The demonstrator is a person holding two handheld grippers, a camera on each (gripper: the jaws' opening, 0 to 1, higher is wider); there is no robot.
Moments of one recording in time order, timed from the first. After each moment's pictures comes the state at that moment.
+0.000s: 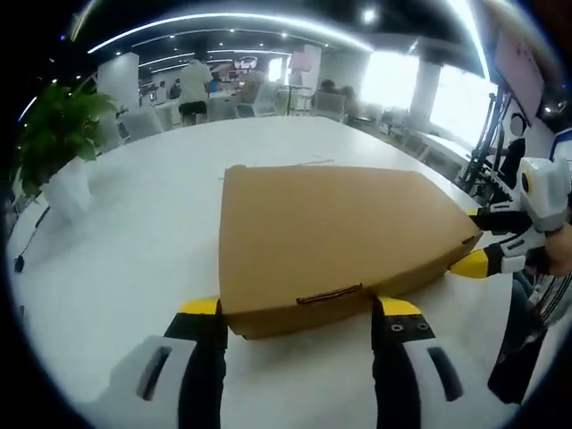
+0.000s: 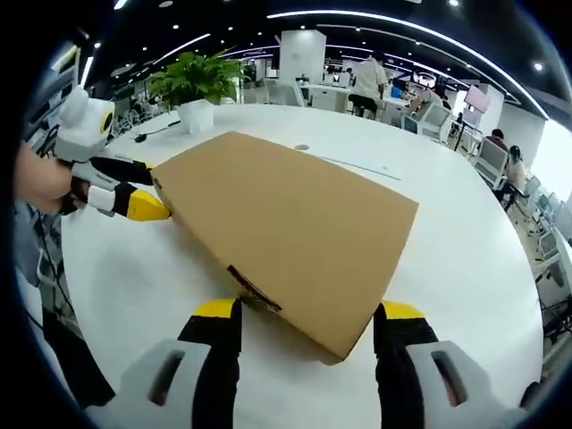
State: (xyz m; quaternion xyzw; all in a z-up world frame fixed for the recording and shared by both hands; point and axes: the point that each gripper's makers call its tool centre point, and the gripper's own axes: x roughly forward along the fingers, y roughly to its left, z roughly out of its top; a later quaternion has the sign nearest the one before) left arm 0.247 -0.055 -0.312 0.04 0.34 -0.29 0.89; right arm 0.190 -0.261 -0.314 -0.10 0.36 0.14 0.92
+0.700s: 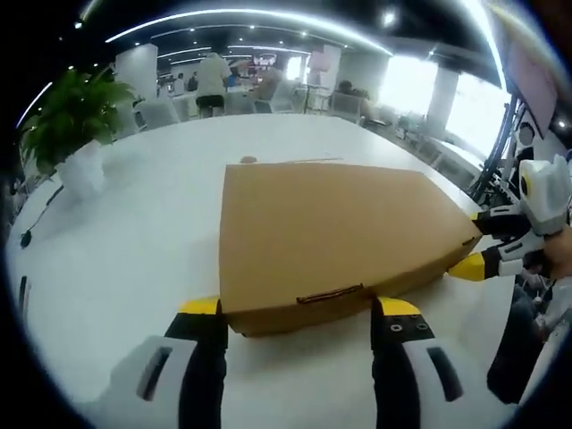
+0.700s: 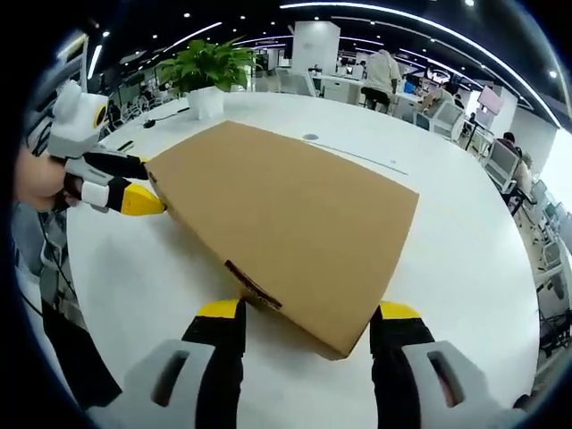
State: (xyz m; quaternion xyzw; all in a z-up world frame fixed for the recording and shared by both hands) left arm 0.227 -0.053 -0.313 0.02 0.35 -0.25 0.90; right arm 0.184 -0.264 -0.319 -0.12 0.38 0.16 0.90
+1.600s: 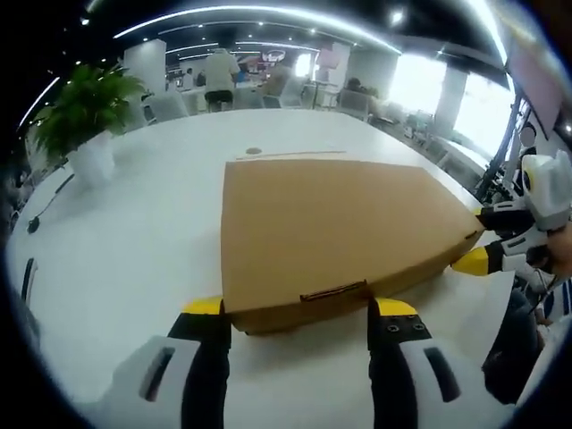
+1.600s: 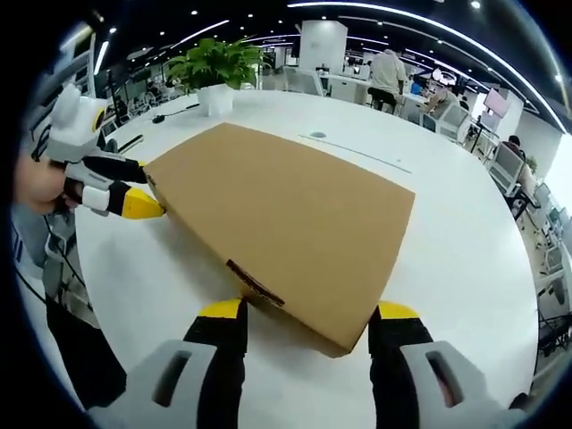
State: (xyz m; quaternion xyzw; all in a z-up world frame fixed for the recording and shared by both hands) left arm 0.196 -0.051 -0.313 0.02 0.36 -0.23 0.90; right arm 0.163 -0.267 -0.314 -0.12 0.39 0.18 0.90
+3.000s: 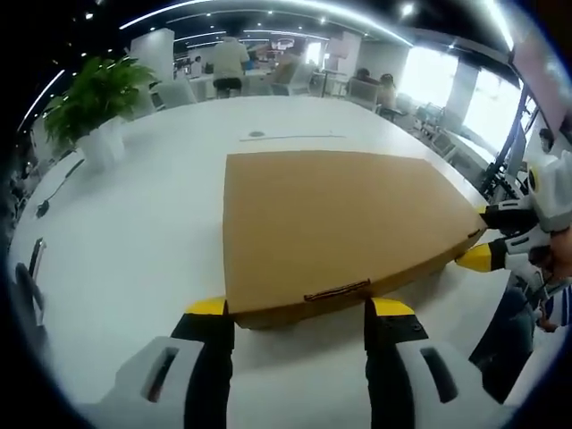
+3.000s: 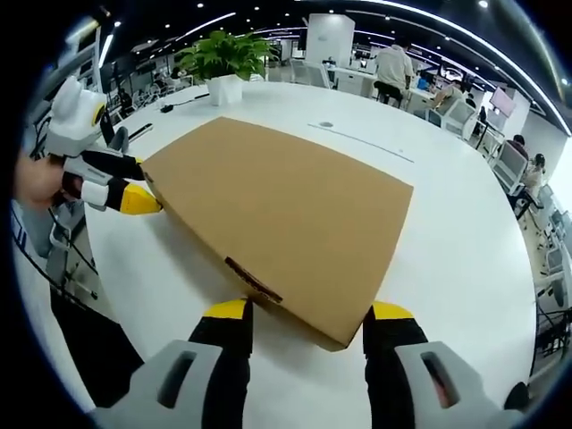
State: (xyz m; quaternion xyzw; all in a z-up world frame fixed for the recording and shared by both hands) left arm 0.153 -0.051 -0.315 0.02 0.39 -0.21 0.90; right arm 0.124 -0.273 -0.316 -0.13 0.40 0.19 0.89
